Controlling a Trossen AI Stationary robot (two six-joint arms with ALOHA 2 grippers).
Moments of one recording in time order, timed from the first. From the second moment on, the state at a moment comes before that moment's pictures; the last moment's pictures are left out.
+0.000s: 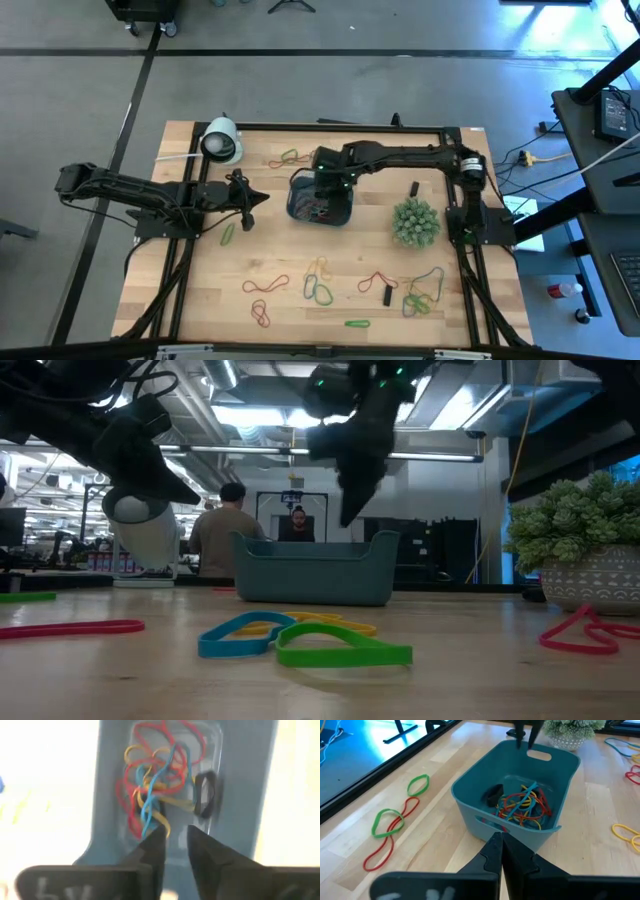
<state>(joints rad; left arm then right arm) -0.02 0.73 0.24 0.05 -0.34 -0.20 -0.18 1.98 1.66 -0.94 -0.13 -0.11</state>
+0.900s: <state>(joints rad) 0.19 0.74 0.30 0.05 -0.39 -0.06 -0.35 1.04 0.62 -0.10 -0.12 0.00</state>
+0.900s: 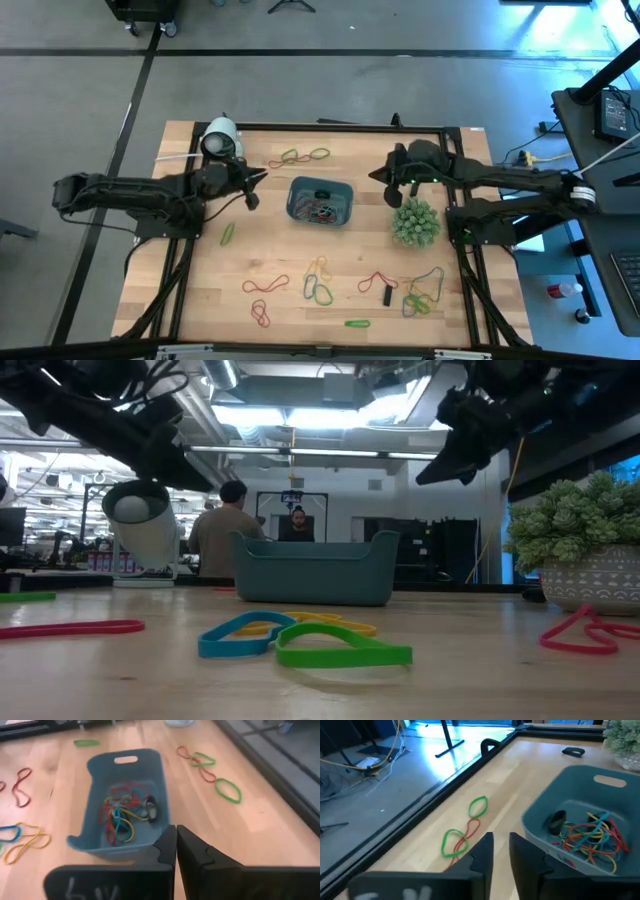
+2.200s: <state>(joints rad) 0.25 0.74 0.31 0.06 -0.38 -0.15 -0.37 1.04 0.60 -0.02 -0.12 0.00</state>
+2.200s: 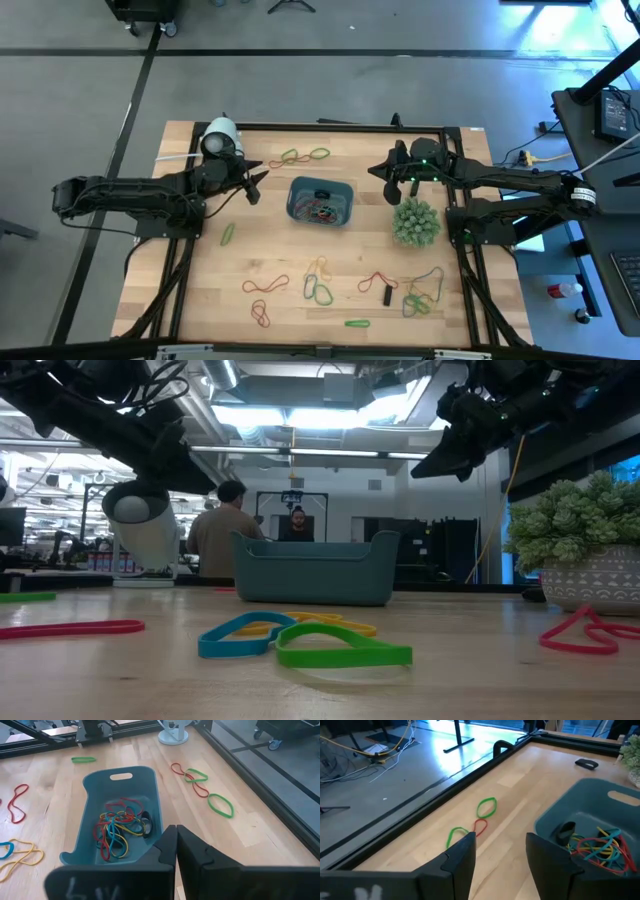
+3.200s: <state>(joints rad) 0.49 1.57 0.92 -0.26 -0.32 -0.13 -0.37 1.04 0.60 -0.02 -0.12 0.00</state>
